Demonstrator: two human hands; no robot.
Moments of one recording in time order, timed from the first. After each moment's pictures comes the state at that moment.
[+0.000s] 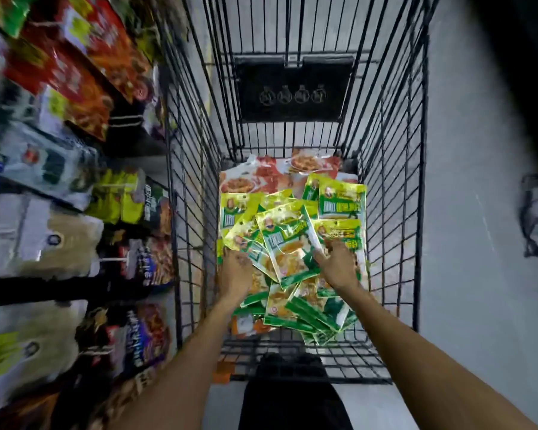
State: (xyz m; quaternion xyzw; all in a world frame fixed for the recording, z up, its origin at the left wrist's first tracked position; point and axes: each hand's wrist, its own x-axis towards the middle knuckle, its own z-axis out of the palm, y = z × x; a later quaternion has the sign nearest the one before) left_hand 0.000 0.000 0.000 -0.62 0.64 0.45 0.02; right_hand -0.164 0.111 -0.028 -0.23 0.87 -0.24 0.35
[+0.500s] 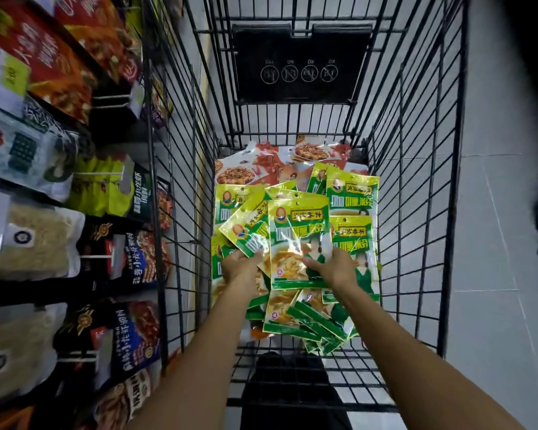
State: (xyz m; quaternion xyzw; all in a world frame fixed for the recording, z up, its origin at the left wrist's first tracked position) left_hand -0.029 -0.009 -0.058 -0.74 0.32 0.58 -0.10; right_hand -0.161 0.094 -0.067 -0.07 0.87 -0.24 0.43
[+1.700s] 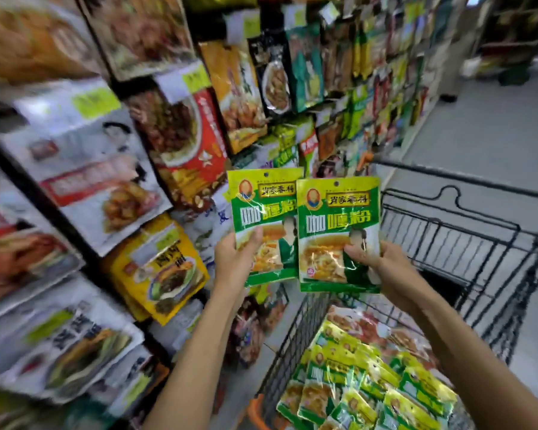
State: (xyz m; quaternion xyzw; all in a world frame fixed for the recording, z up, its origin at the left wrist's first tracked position) left_hand 0.096 -0.015 0.358 -0.59 0.48 0.37 -0.53; right_hand -0.146 0.002 0.352 -0.43 0.54 -0.47 0.55
